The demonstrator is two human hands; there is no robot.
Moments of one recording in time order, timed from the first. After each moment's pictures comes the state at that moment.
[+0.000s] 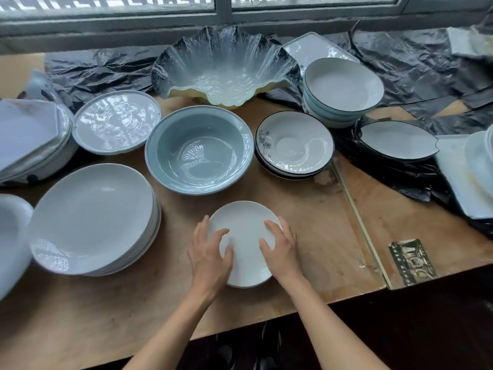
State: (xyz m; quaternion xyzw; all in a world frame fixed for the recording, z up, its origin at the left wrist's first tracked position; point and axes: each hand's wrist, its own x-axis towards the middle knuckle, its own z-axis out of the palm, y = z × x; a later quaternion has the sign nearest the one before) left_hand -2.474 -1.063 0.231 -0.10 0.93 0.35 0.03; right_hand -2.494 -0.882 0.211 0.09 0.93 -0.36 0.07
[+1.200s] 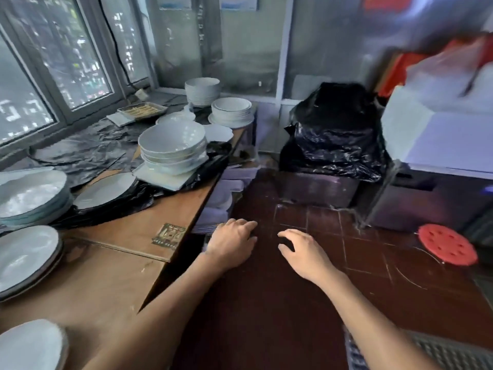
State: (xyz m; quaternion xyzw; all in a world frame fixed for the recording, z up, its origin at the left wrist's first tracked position) left_hand -2.222 -0.659 0.409 0.67 0.73 0.10 0.06; right_hand -2.017 -0.594 0.392 0.46 0.85 -0.23 -0.12
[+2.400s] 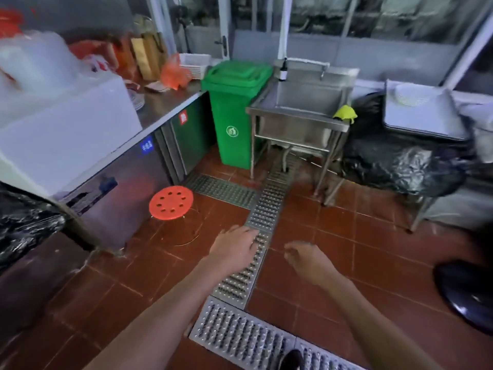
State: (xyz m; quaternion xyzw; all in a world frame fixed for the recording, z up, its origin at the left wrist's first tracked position) left_hand -1.520 -0.415 0.351 0.98 0.11 -0.06 0.12; right_hand -1.417 -0.617 0.336 0.90 0.32 -0.21 -0.19
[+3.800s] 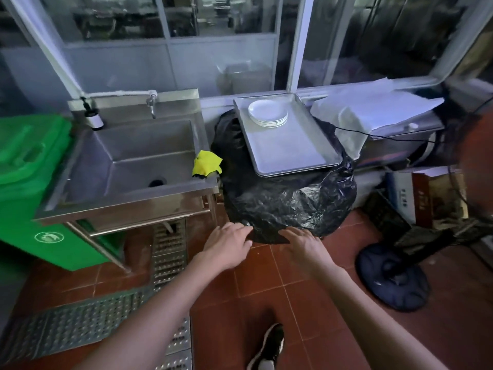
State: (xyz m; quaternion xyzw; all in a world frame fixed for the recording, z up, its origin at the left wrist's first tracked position) left_hand -0.741 -0.488 0.327 0.98 -0.18 -0.09 0.09; right_hand -0.773 -0.716 0.328 0.98 0.07 -0.10 -0.14
